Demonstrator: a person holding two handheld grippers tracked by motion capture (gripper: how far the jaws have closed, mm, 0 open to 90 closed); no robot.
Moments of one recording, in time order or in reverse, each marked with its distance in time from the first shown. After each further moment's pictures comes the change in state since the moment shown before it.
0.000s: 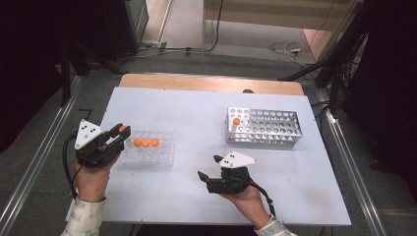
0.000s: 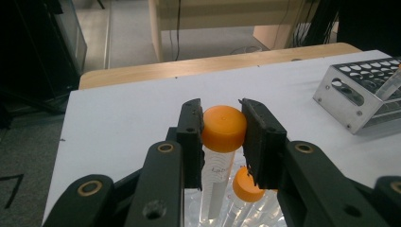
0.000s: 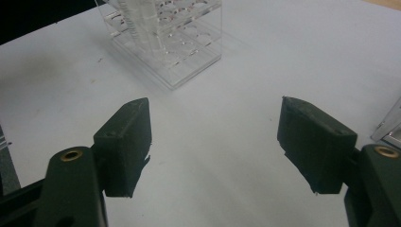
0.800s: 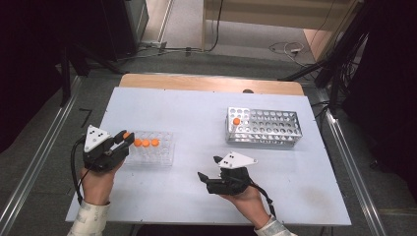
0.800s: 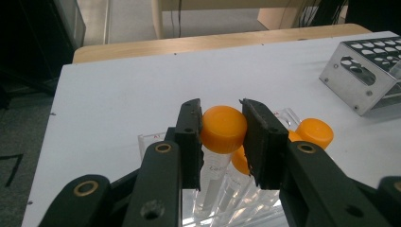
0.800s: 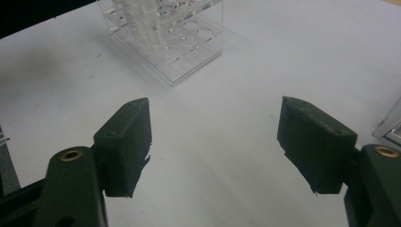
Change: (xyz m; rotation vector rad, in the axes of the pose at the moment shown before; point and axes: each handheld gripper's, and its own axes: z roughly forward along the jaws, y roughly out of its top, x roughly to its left) left arm -0.004 -0.015 0.008 0.063 0.009 -0.019; right arm 0.000 -0.001 0.001 0.011 0.001 -0.007
